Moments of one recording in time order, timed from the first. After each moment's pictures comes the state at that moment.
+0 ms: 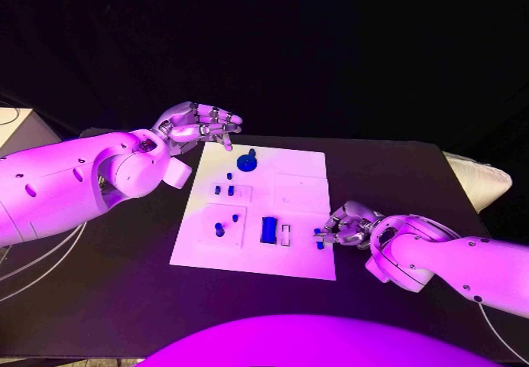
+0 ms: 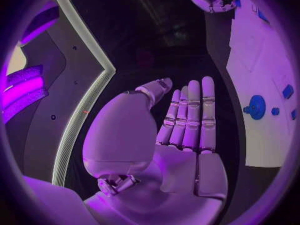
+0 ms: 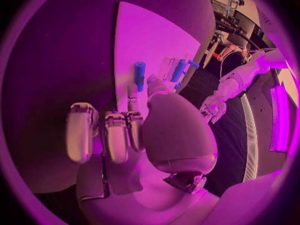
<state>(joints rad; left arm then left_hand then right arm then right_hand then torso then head) 1.22 -0.90 -0.03 1.44 -0.23 -0.04 0.30 1.36 -0.16 0.49 0.03 0.24 0.89 0.21 0.23 0.25 0.91 0.15 0.46 0.13 0.90 0.08 0.94 0.39 0.17 0.86 0.17 0.83 0.51 1.02 -0.91 -0.17 1.72 -1.06 -0.44 -0.46 1.30 -0.13 0.01 0.29 0.24 1.04 0.08 0.37 0.36 1.46 0.01 1.51 1.31 1.47 -0.06 1.56 1.31 0.05 1.47 0.04 1.35 1.31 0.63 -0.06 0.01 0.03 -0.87</state>
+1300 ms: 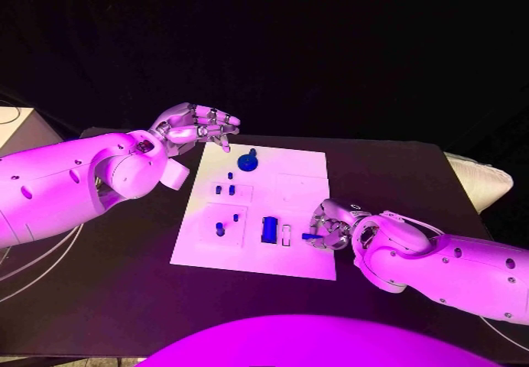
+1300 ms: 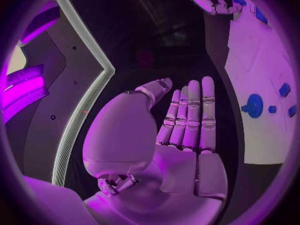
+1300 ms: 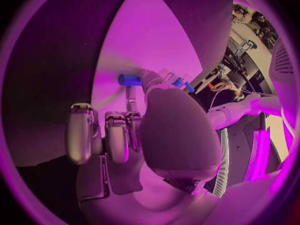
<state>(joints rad) 1.22 -0.90 -0.03 1.45 -0.24 -0.03 0.29 1.36 -0.16 0.49 0.02 0.24 0.88 0.22 0.23 0.25 0.91 0.15 0.46 0.13 0.90 0.08 0.94 0.39 0.17 0.86 0.17 0.82 0.50 1.00 -0.83 -0.16 1.71 -1.45 -0.40 -0.50 1.45 -0.20 0.24 0.31 0.42 1.06 0.07 0.35 0.52 1.47 0.00 1.52 1.31 1.47 -0.06 1.57 1.31 0.05 1.46 0.04 1.36 1.31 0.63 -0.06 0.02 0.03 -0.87</state>
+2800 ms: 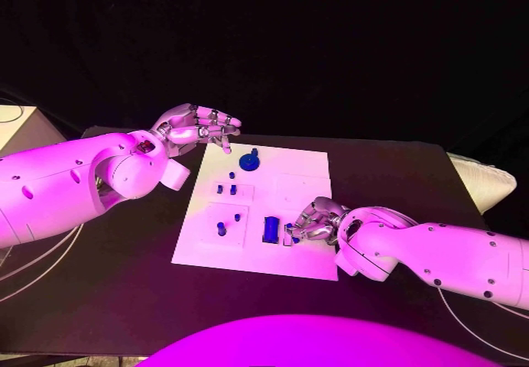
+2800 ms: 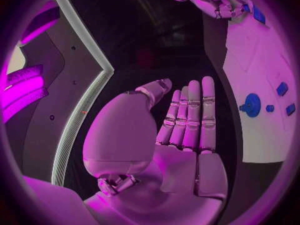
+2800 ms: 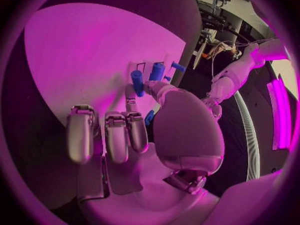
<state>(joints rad) 1.22 -0.90 -0.03 1.45 -0.24 -0.02 0.28 1.35 -0.16 0.49 0.03 0.24 0.88 0.22 0.23 0.25 0.90 0.15 0.47 0.13 0.90 0.08 0.94 0.39 0.17 0.86 0.18 0.82 0.50 1.06 -0.75 -0.17 1.68 -0.96 -0.43 -0.48 1.19 -0.20 0.47 0.25 0.47 1.04 0.08 0.41 0.39 1.47 0.00 1.52 1.31 1.47 -0.06 1.57 1.31 0.05 1.47 0.04 1.37 1.31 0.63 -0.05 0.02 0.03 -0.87</state>
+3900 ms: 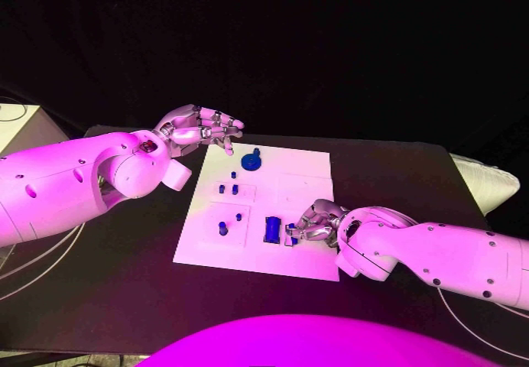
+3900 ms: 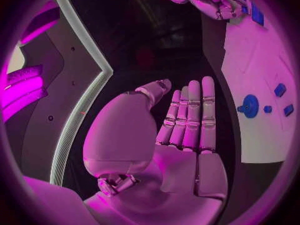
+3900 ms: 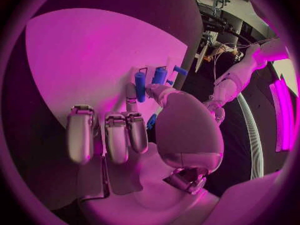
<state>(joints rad) 1.22 -0.90 -0.03 1.45 -0.25 -0.01 0.27 1.35 -0.15 0.49 0.04 0.24 0.88 0.21 0.24 0.25 0.90 0.15 0.47 0.13 0.89 0.09 0.94 0.39 0.17 0.86 0.18 0.81 0.50 1.06 -0.74 -0.16 1.67 -0.96 -0.40 -0.51 1.12 -0.19 0.46 0.28 0.39 1.04 0.07 0.41 0.39 1.47 0.00 1.53 1.31 1.47 -0.06 1.57 1.31 0.05 1.47 0.04 1.38 1.31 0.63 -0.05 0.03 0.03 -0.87</state>
